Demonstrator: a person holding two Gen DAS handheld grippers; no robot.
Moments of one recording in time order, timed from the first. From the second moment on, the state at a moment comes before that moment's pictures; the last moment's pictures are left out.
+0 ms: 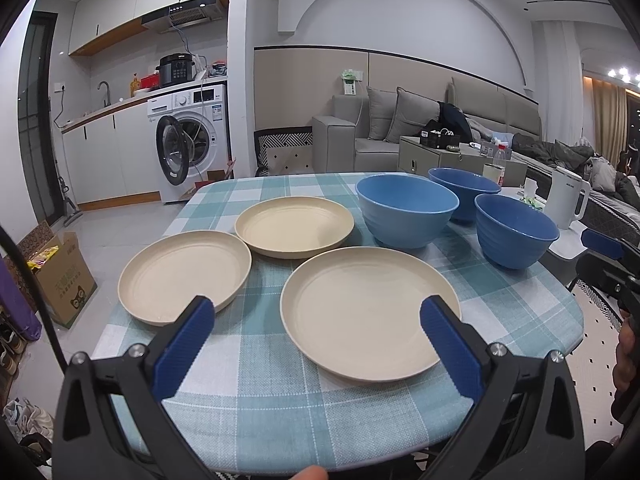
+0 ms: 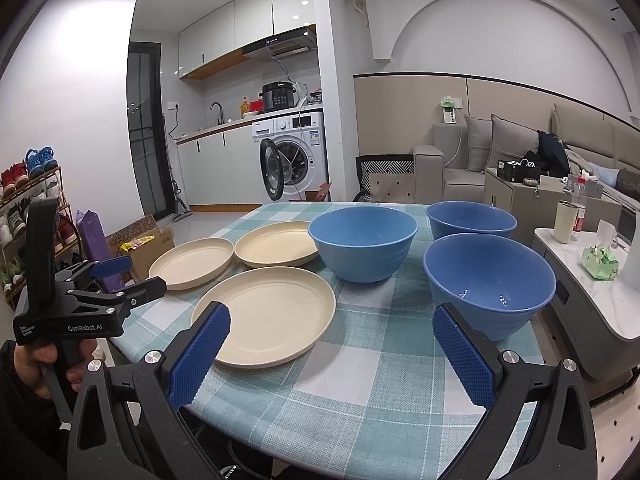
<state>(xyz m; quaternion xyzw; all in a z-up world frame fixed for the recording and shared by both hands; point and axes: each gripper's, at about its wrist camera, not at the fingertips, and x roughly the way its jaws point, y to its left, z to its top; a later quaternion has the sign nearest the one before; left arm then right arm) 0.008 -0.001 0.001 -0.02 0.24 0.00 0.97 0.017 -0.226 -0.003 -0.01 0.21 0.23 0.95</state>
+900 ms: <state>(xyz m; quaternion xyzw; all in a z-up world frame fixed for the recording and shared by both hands) 0.013 0.004 -0.005 -0.02 0.25 0.01 0.97 0.022 -0.229 -0.008 0.00 0.22 0.22 0.95</state>
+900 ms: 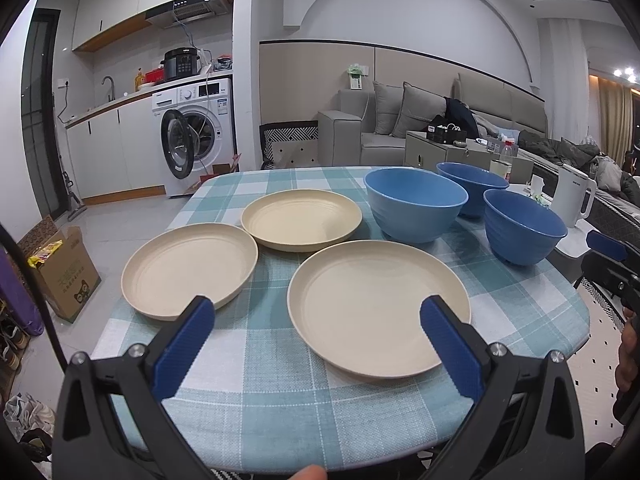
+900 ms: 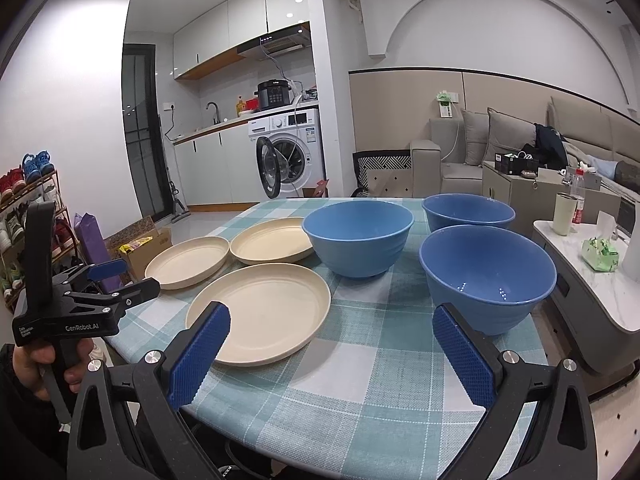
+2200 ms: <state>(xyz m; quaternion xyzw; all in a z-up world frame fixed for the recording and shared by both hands) 0.022 0.012 -0.001 -0.03 0.25 0.01 0.97 0.039 -0.219 -0.008 -0.01 0.22 0.23 0.95</state>
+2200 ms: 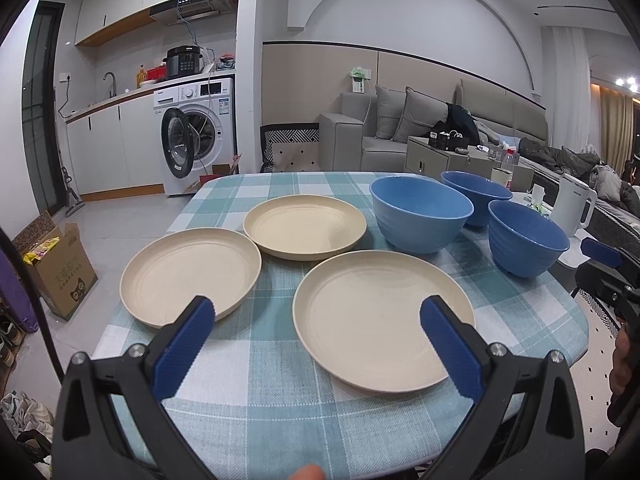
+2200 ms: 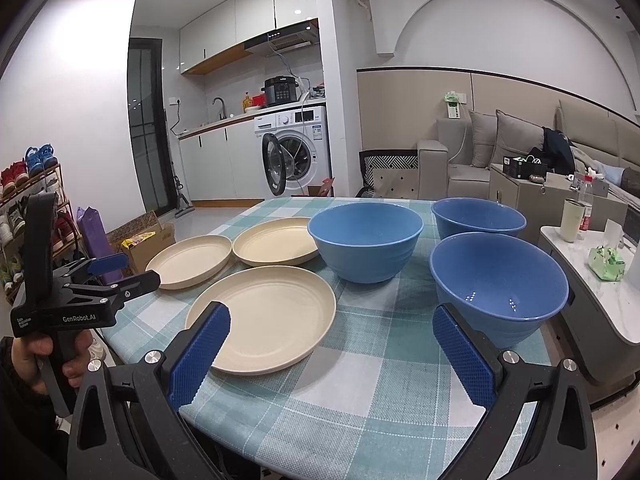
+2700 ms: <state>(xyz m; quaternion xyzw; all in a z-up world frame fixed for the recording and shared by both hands) 0.038 0.017 0.014 -0.03 0.24 0.00 0.97 0.062 -0.214 0.001 -0.01 0.22 0.25 0.94</state>
